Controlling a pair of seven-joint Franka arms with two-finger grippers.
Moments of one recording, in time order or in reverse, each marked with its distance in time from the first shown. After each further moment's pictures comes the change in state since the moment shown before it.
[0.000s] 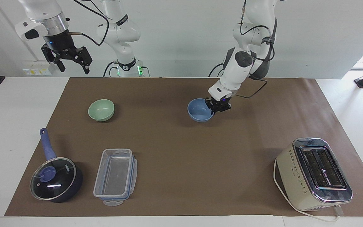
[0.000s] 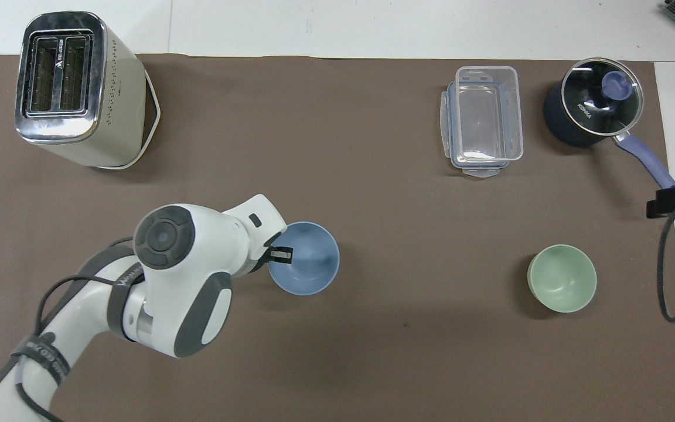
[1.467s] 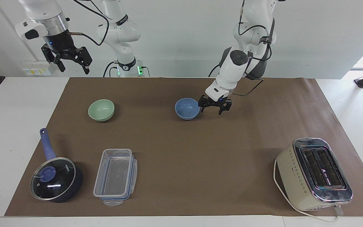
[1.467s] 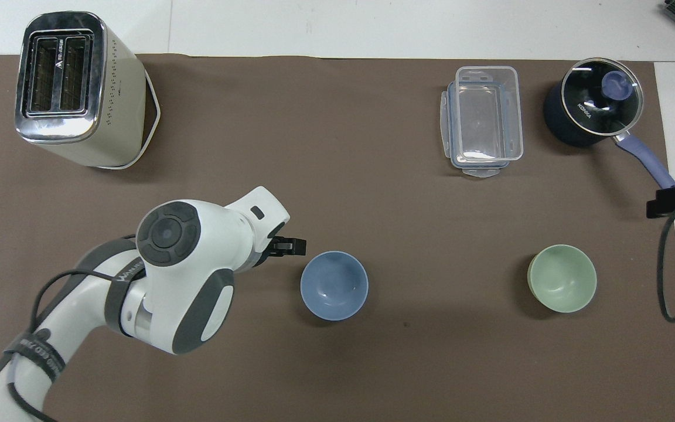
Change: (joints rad) left arm 0.042 -0.038 0.039 0.071 0.050 -0.104 -0.046; right arm 0.000 0.000 0.000 0.000 0.000 0.000 0.000
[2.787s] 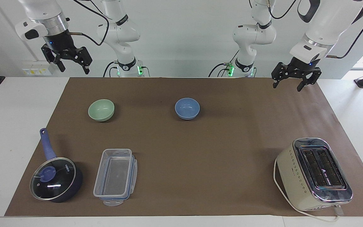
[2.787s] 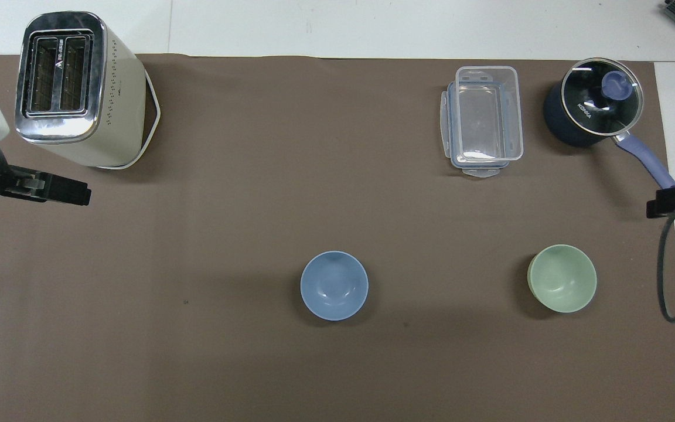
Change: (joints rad) left arm 0.391 -0.085 0.009 0.492 0.147 -0.642 0.422; right arm 0.000 0.000 0.000 0.000 0.000 0.000 0.000
